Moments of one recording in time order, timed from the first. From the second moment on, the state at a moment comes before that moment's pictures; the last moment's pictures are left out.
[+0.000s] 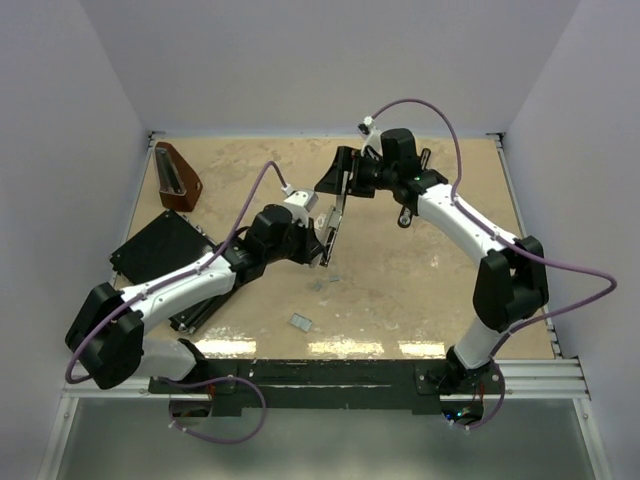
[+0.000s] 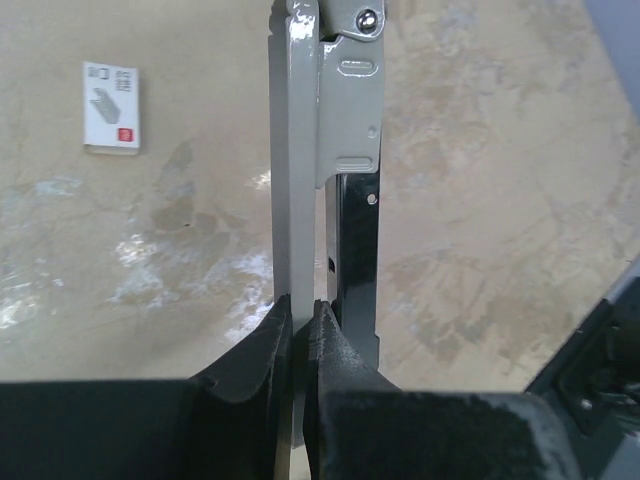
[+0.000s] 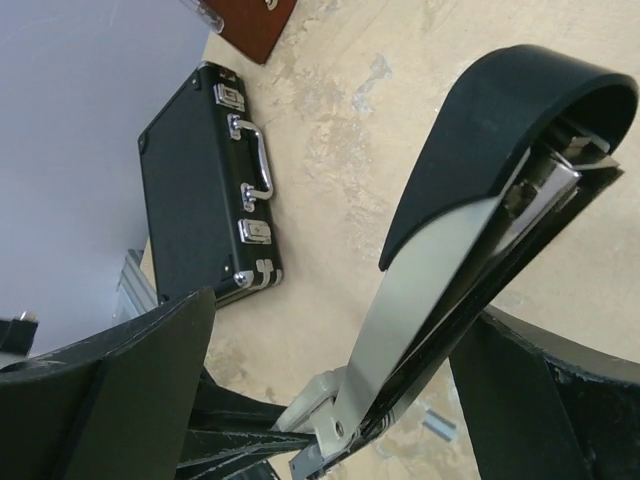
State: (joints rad) left arm -0.75 1.35 0.86 -0.05 0.03 -0.41; right arm 0.44 1.72 1.41 -0.20 -0.51 0.55
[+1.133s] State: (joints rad) left arm -0.57 1.18 0.66 0.27 0.40 -0.79; right arm 0.57 1.40 1.13 -0.04 -0.33 0.66
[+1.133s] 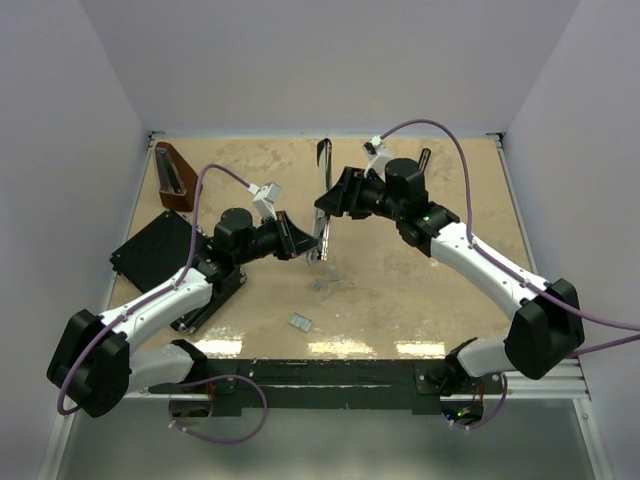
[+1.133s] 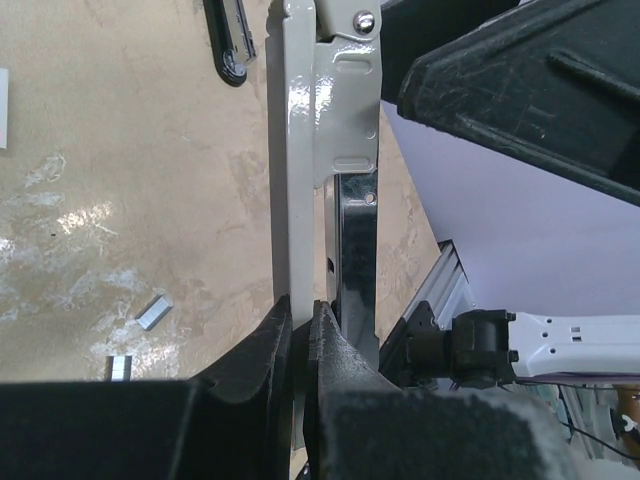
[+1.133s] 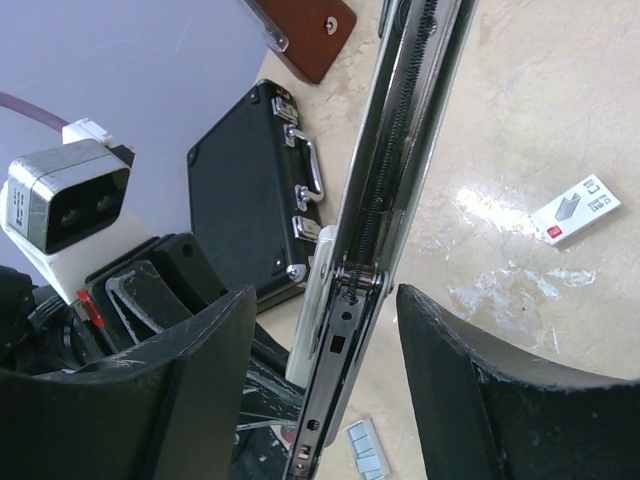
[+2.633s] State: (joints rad) left arm -0.57 1.16 0.91 -0.17 0.18 -0.37; right arm 0.40 1.76 1.43 -0.30 -0.06 0.53
